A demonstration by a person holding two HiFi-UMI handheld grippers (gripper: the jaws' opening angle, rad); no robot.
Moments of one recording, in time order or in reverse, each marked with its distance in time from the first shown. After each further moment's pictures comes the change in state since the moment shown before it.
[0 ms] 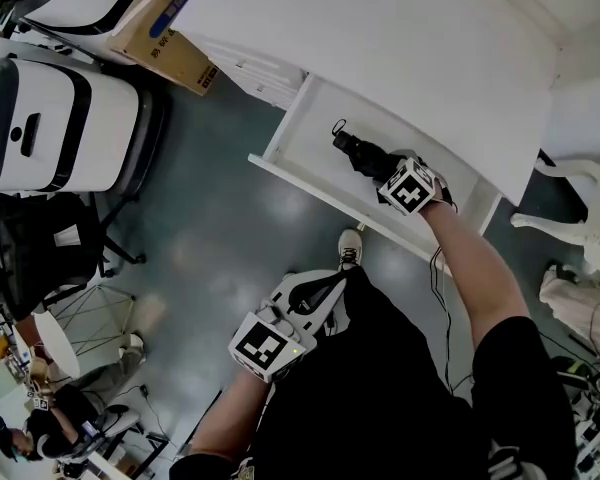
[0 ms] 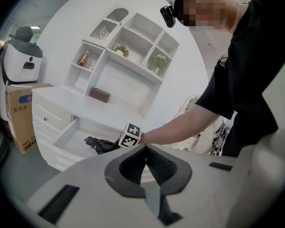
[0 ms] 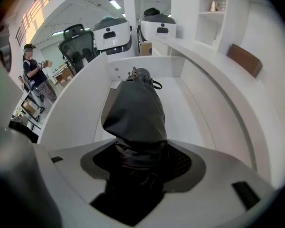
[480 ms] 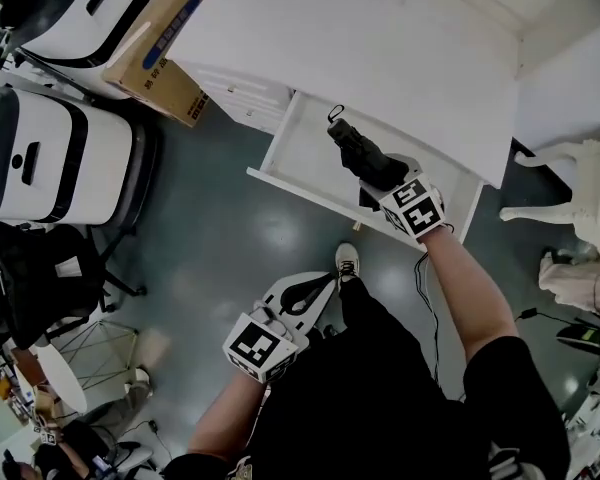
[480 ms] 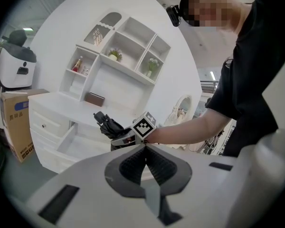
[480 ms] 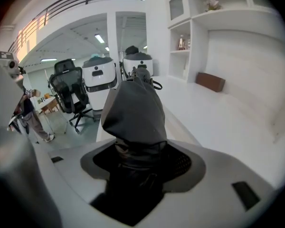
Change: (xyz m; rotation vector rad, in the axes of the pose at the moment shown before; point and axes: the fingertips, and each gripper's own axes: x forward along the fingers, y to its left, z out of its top) left arm -0.044 -0.002 0.007 0.051 -0.003 -0.036; right arm -0.113 0.023 0.060 0.222 -0.363 -0.171
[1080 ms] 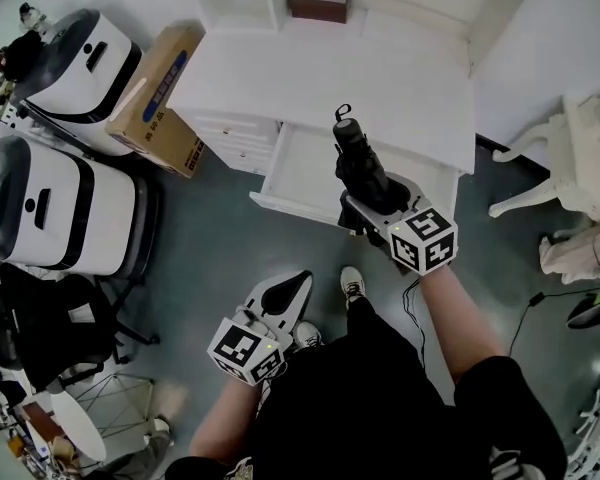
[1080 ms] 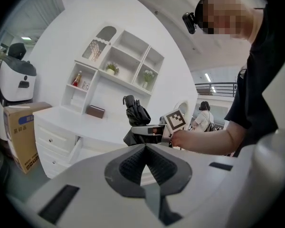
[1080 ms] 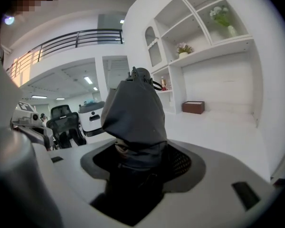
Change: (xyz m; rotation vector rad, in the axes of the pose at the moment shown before) left arm -0.070 -0.010 0.036 0.064 -0.108 -0.028; right arm -0.148 0.070 0.092 0.257 -0.427 -0.093
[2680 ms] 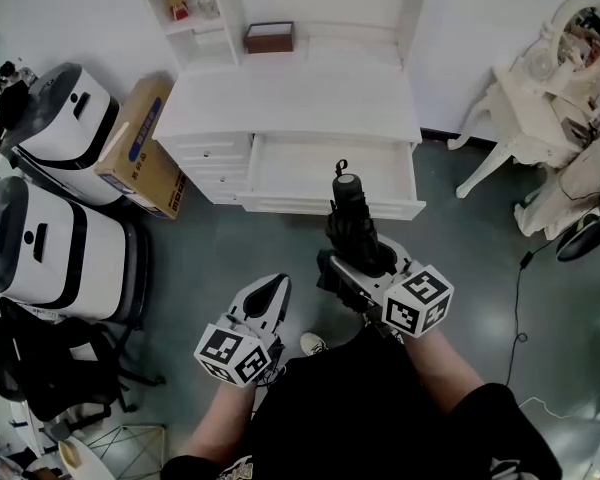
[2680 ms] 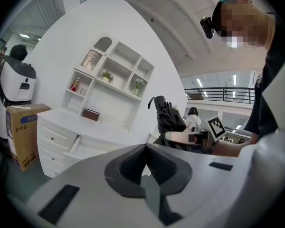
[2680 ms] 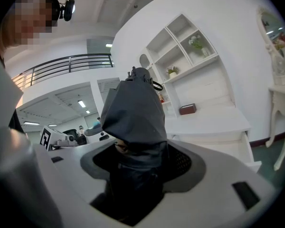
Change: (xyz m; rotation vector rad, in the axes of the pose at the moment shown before) left arm -0.122 -0.056 -0.024 0.020 -0.055 -0.091; right arm -0.163 0.200 -0.033 0.215 -0.228 -0.091
